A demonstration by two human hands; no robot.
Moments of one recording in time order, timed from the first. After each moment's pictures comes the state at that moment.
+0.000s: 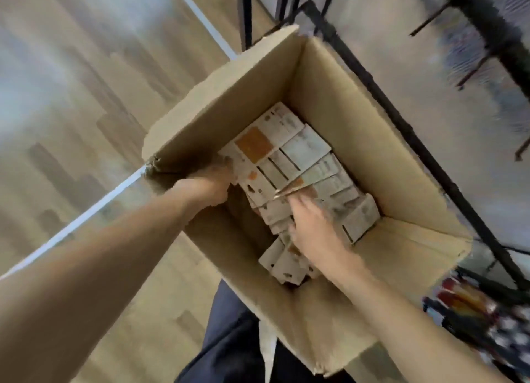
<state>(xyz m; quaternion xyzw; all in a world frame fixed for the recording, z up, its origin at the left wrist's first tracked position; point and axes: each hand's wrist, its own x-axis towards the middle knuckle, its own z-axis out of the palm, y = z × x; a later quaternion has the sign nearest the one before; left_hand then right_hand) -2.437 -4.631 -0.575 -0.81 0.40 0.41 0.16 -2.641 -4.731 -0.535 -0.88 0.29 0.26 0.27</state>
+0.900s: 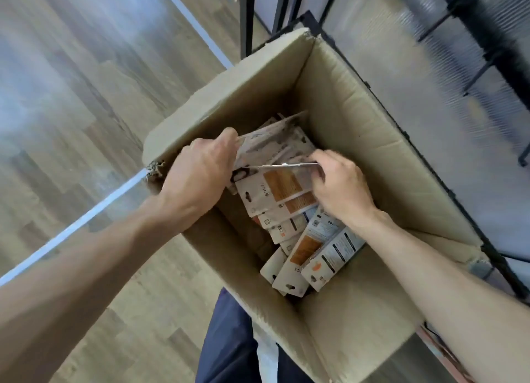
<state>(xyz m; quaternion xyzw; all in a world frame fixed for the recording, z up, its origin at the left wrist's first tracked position) -2.433 -4.628 -0.501 -0.87 0.41 0.23 -0.16 -2.608 -4.803 -0.552 -0.92 0.28 0.05 0.26</state>
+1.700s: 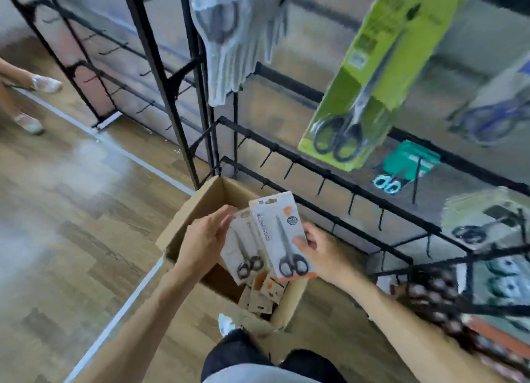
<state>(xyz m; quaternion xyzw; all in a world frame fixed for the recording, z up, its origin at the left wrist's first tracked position) -2.519 -4.609 -0.238 -0.75 0.54 0.16 -0.34 -2.754 -4.730 -0.265 -0.70 0.48 -0.05 0.52</state>
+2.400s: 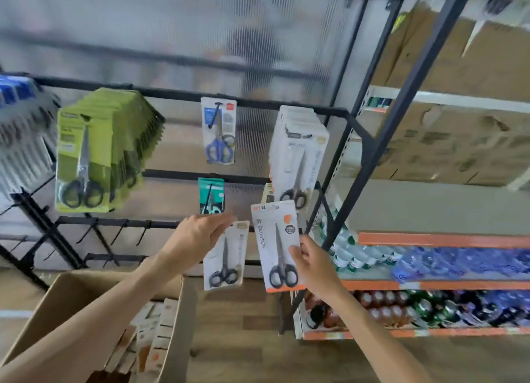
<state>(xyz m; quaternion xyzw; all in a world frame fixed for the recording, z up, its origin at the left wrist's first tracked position) -2.825 -4.709 -0.091 -0.49 0.81 0.07 -0.30 -3.106 -4.678 -0.134 -0.65 0.61 -0.30 0.34</state>
